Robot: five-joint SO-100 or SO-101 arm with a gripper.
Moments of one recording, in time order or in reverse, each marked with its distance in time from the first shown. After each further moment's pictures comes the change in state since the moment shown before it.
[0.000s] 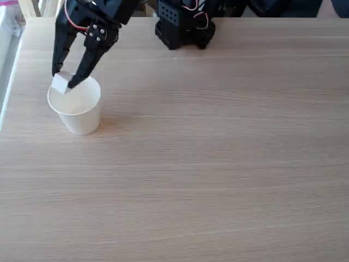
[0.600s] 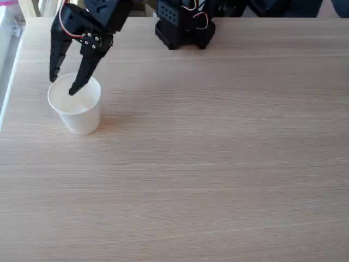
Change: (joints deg) arm 1.1 -3.8 -0.4 -1.5 -3.1
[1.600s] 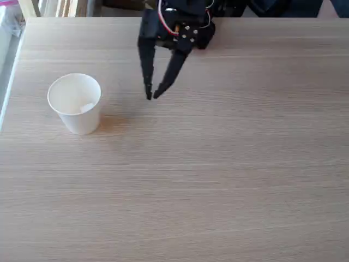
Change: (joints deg) arm -33.9 26.8 16.4 0.9 8.8
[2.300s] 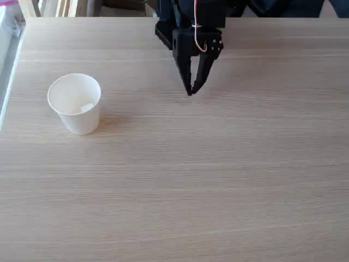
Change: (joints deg) arm -15.5 38.2 35.2 26.4 2.2
